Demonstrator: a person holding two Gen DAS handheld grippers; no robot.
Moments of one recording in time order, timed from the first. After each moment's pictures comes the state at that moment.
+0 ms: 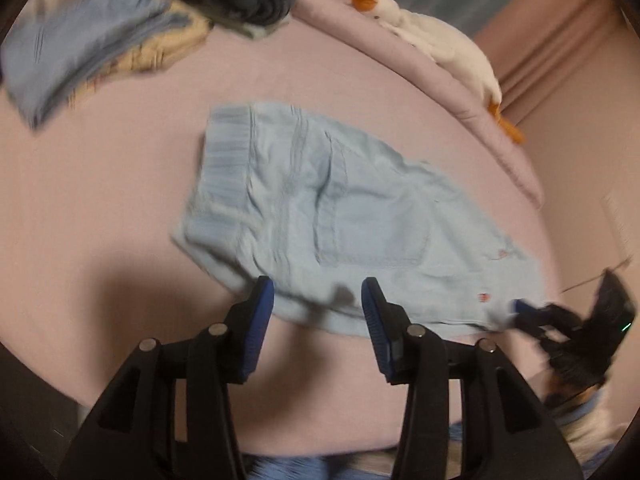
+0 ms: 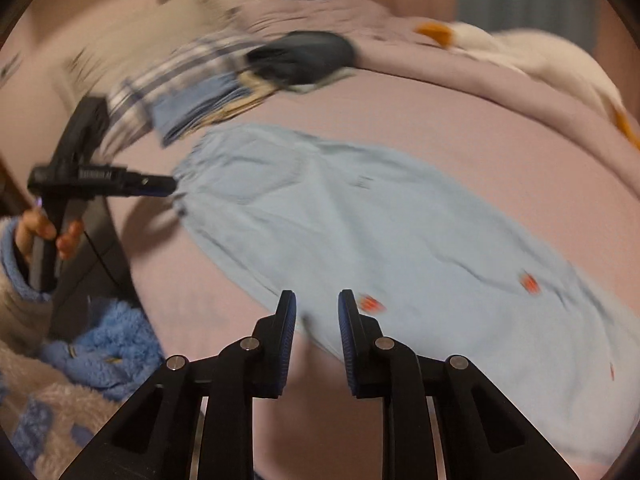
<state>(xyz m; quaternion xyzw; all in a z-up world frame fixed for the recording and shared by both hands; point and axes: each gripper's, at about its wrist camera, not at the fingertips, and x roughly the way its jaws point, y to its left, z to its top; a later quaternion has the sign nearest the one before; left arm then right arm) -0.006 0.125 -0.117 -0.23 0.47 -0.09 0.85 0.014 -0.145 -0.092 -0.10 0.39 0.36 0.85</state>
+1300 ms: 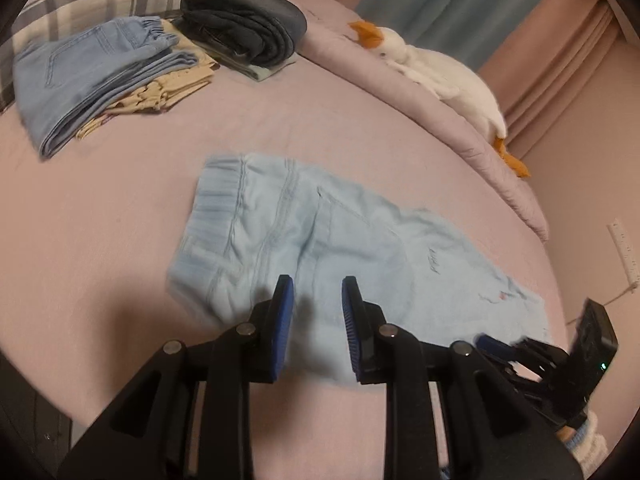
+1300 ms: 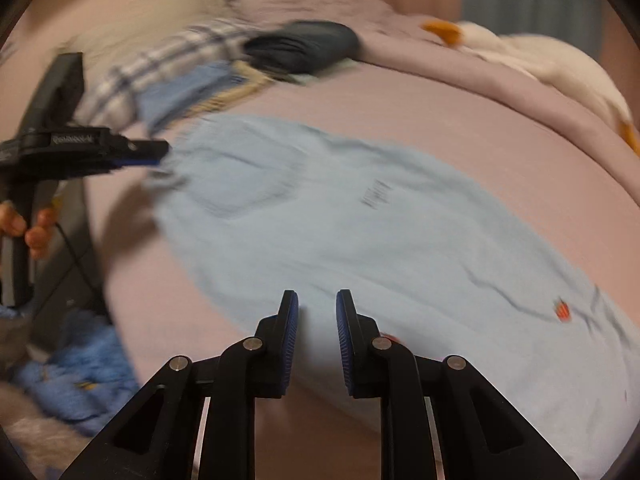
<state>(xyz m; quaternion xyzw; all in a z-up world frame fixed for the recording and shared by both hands) 0.015 0.125 -0.101 -0.22 0.42 -0.04 0.88 0.031 -0.127 -0.109 -0.10 0.40 0.31 0.86</state>
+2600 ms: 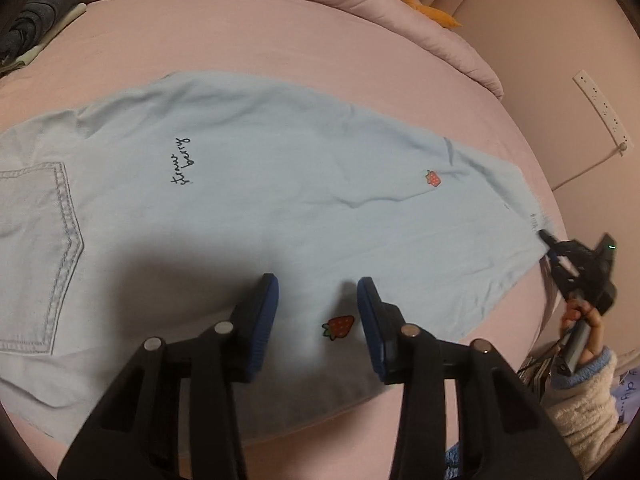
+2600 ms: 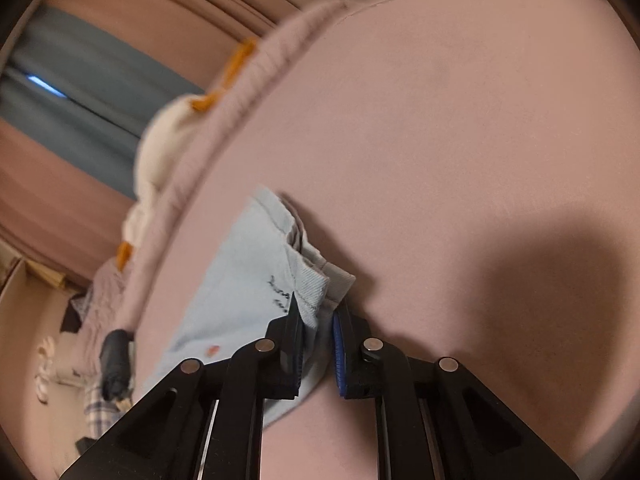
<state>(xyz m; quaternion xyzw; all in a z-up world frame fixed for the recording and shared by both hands) 0.060 -0.085 -0.151 -0.09 0.53 -0.22 0.82 -0.033 -0.511 -0.185 0.48 0.32 -0.08 0.82</state>
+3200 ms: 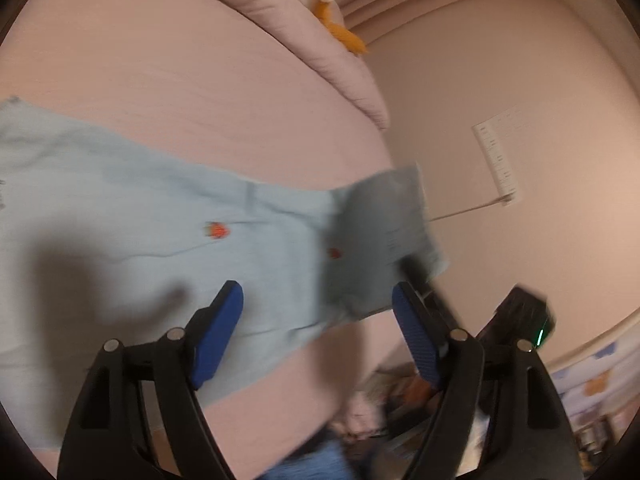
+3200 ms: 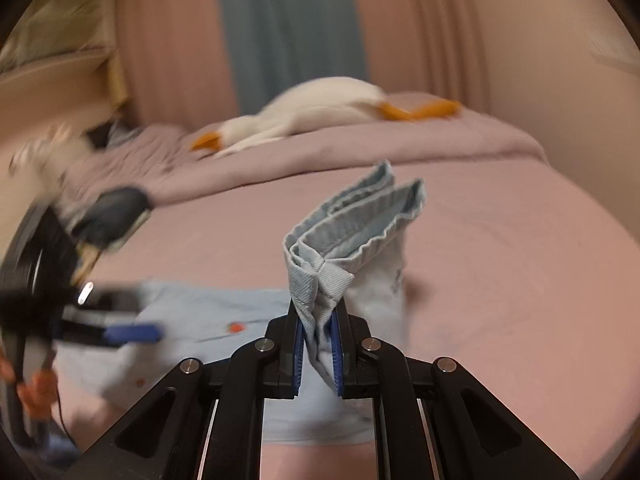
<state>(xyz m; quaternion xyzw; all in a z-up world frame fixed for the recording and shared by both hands) 0.085 -0.152 -0.099 -0.29 0.50 -0.39 0.71 -0.012 -0.316 -0.056 0.08 0.26 0.04 0.96</state>
